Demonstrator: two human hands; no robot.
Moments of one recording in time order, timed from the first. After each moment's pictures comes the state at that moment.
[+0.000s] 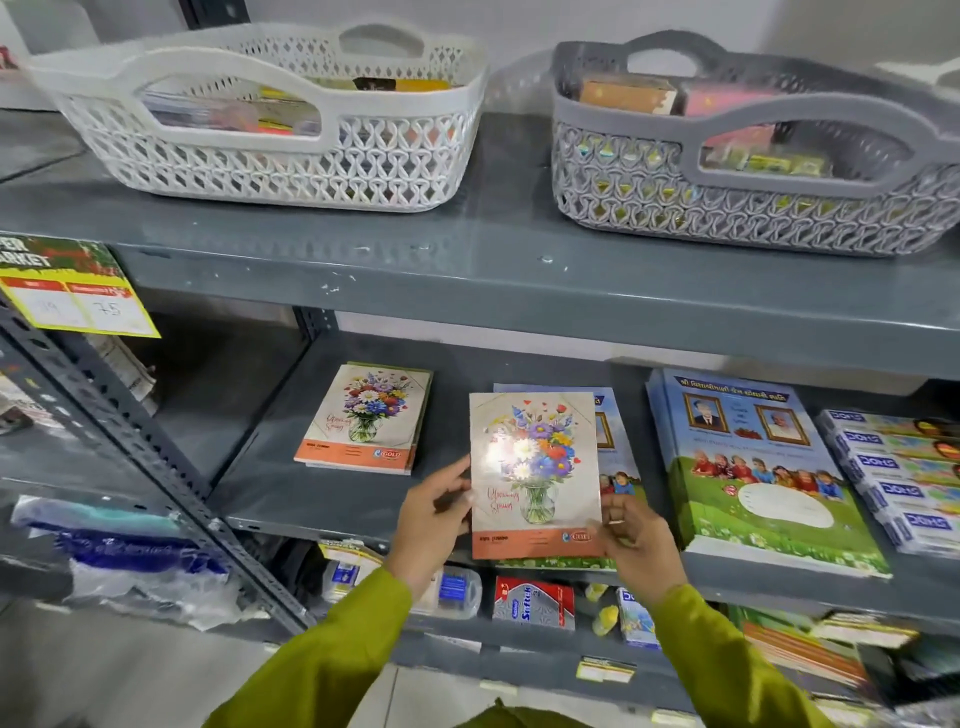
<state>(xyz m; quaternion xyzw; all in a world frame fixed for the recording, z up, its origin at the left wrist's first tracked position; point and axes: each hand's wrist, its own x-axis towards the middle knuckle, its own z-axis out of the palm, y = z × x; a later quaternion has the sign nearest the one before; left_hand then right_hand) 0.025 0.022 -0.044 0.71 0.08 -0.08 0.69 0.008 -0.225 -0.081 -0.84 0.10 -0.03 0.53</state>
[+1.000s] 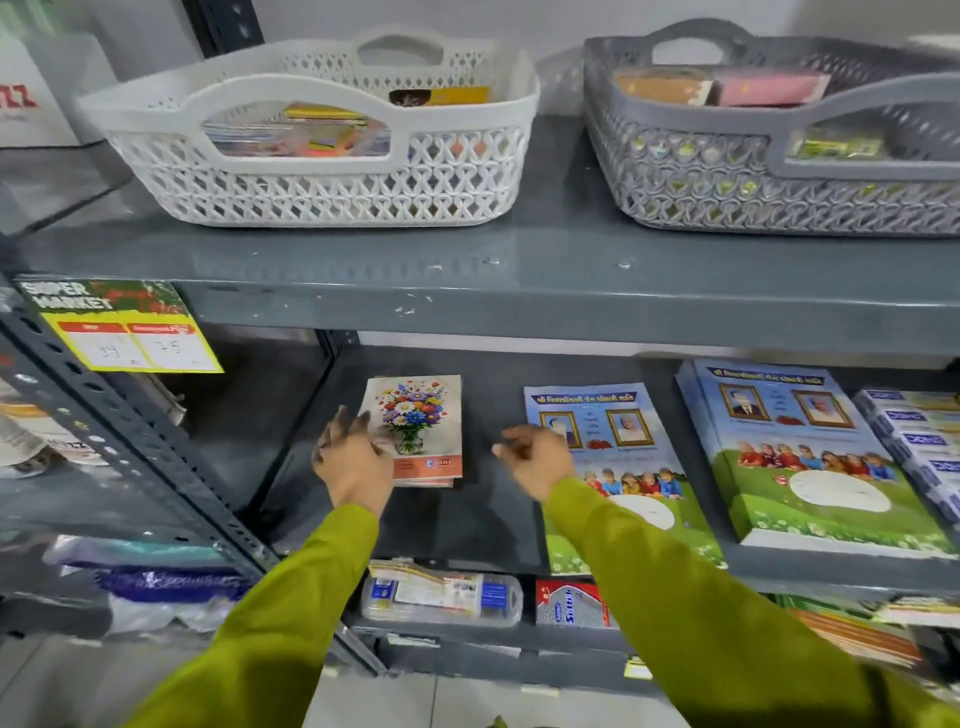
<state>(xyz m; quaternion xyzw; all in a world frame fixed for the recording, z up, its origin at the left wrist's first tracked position) 0.116 0.145 -0.034 0.95 0.17 0.10 0.25 0.115 -0.075 -0.049 -0.90 0.07 0.01 0.44</state>
